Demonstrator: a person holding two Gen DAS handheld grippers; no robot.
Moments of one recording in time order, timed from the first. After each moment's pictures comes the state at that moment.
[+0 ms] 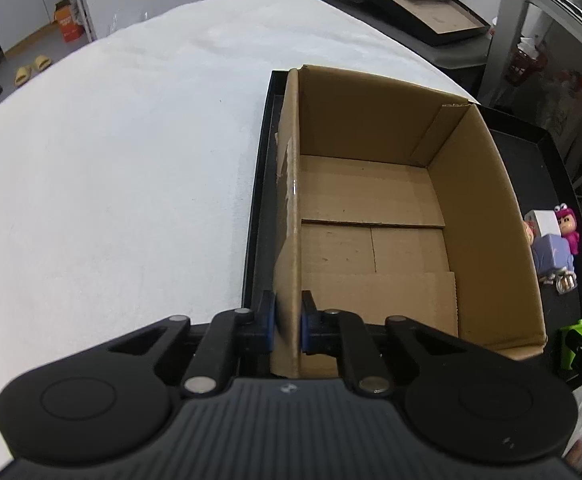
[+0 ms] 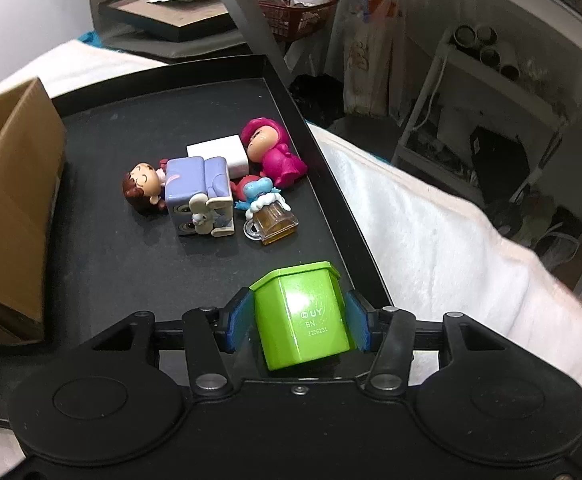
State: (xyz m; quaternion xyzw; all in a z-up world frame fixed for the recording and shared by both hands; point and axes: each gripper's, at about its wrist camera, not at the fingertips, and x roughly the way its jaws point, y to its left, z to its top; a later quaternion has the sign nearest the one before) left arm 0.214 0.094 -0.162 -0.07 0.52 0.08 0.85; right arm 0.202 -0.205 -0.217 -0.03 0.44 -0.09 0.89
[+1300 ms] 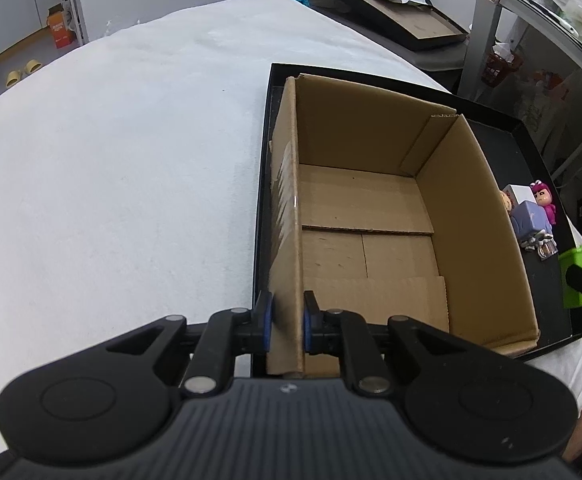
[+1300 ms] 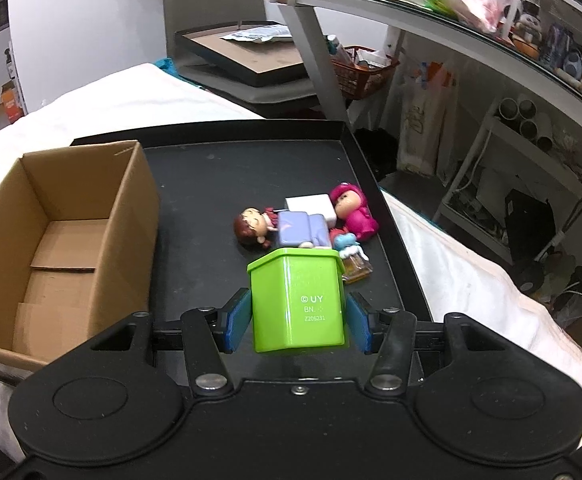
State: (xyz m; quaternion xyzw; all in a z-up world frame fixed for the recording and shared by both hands) left arm 0.170 0.105 -0.168 -0.09 0.50 0.04 0.86; right arm 0.172 -0.152 -0.165 -0.05 0.39 -0.01 0.92
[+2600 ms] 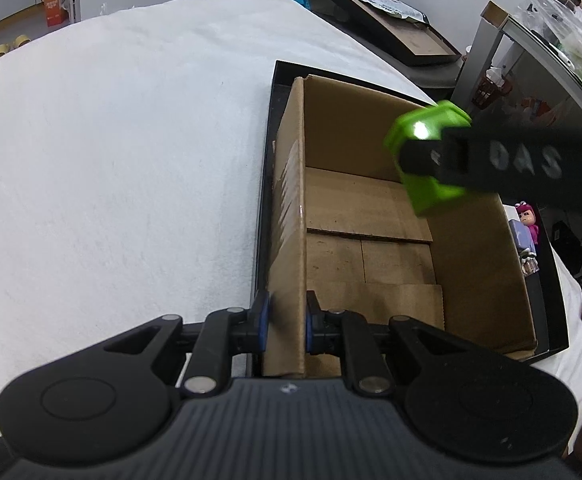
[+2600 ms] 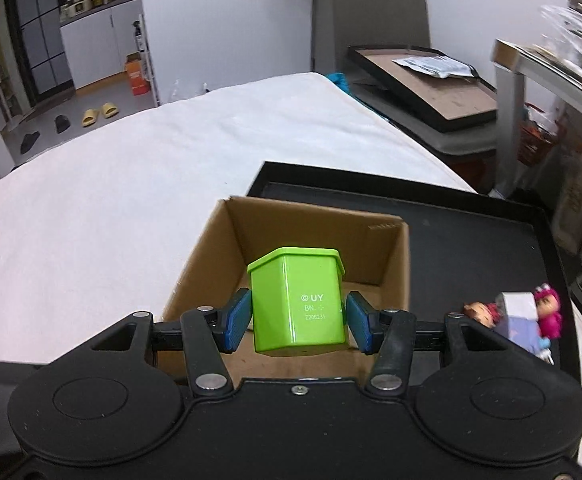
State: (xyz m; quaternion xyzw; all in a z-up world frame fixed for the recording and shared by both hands) left arm 0.159 0.137 -0.177 -0.15 0.48 0.01 0.86; right arm 0.211 -0.002 -0.134 -0.09 0.39 0.18 0.90
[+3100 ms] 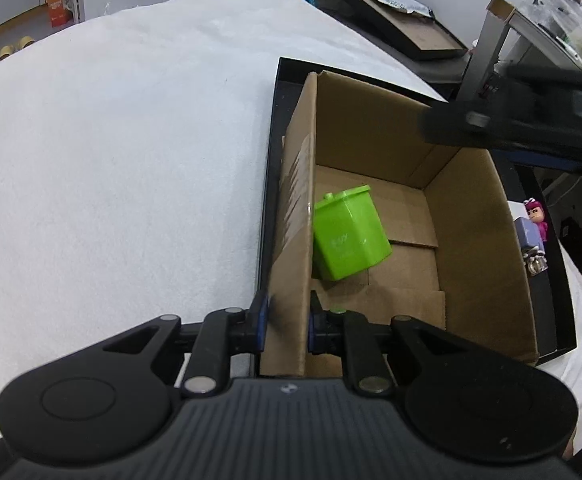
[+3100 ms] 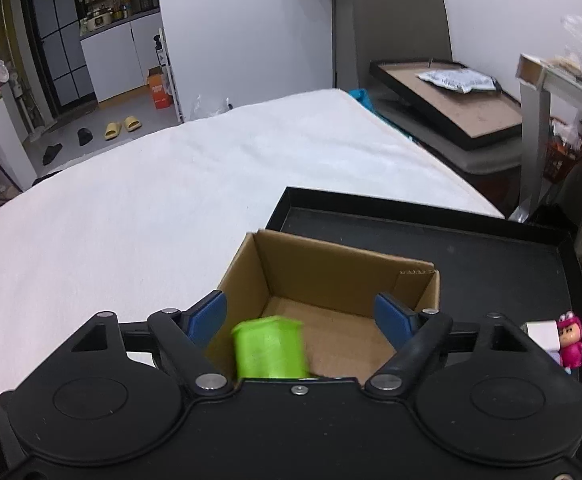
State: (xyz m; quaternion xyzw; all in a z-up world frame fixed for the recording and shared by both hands) left arm 0.169 0.129 -0.175 -0.13 0.50 0.03 0.86; right arm 0.227 -0.006 -0.122 -0.06 0.38 0.22 0.90
